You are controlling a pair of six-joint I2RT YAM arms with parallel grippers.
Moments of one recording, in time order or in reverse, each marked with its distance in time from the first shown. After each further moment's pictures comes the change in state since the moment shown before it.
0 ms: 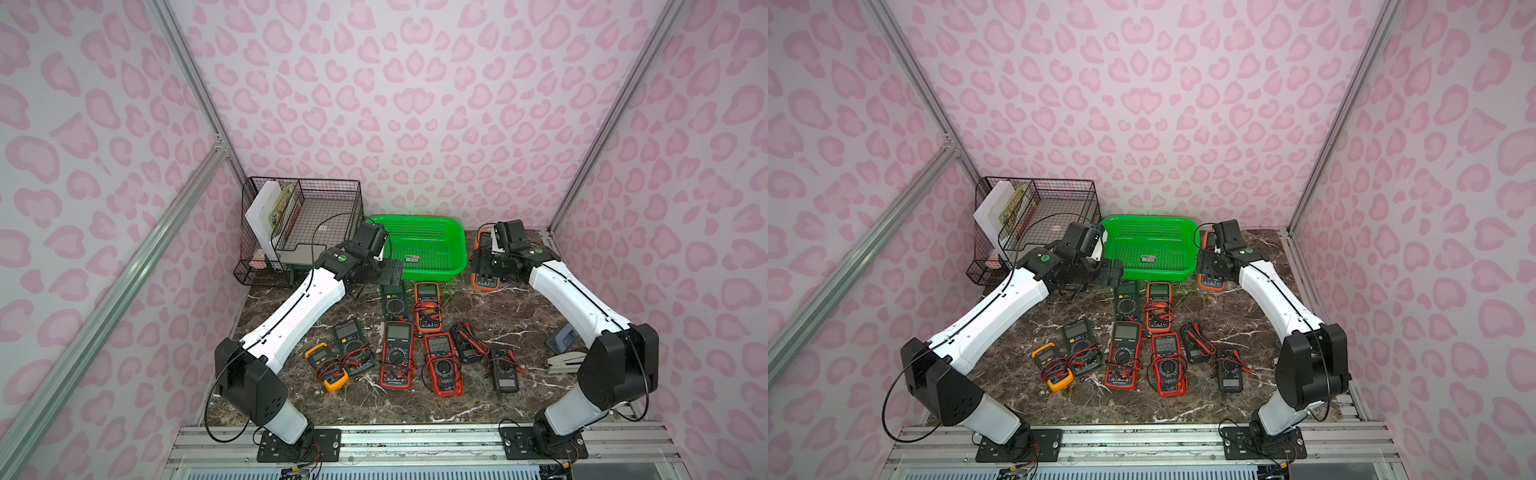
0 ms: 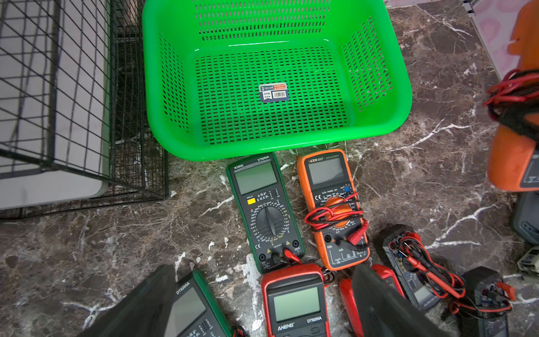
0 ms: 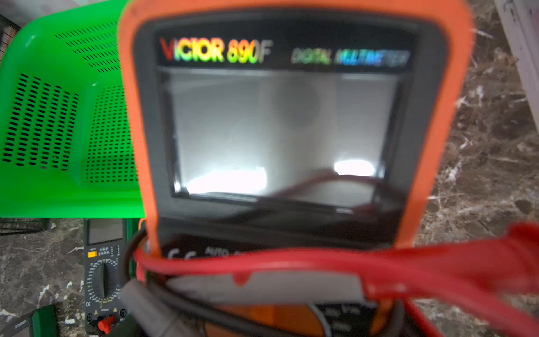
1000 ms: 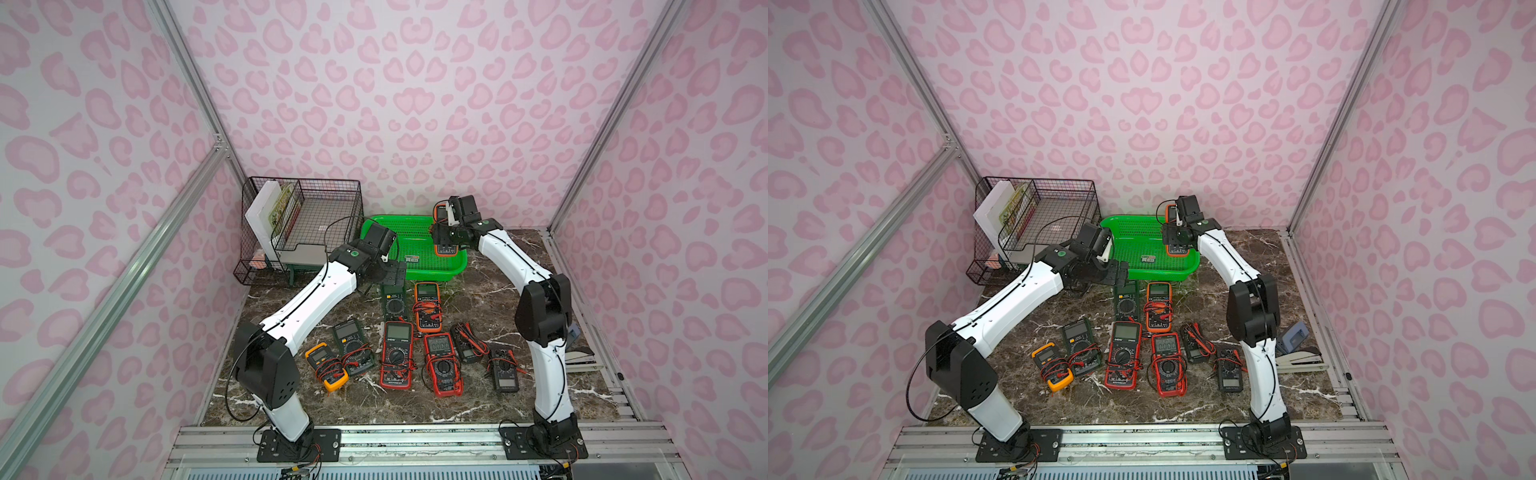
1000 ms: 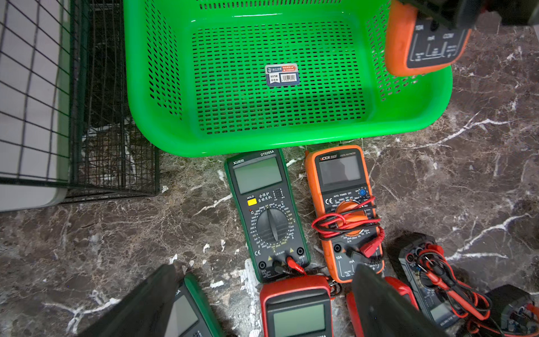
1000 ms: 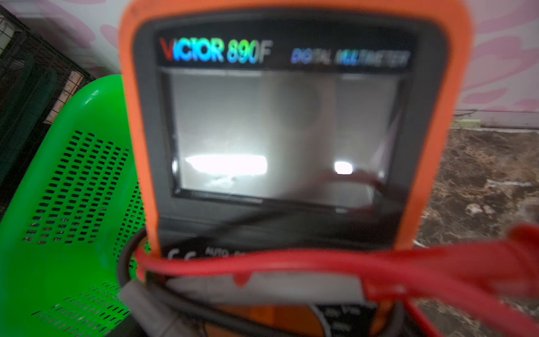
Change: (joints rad) left arm 0.000 0.108 0.028 -0.001 0.004 -0.035; right arm 0.097 0.628 0.677 0.055 -0.035 -0.103
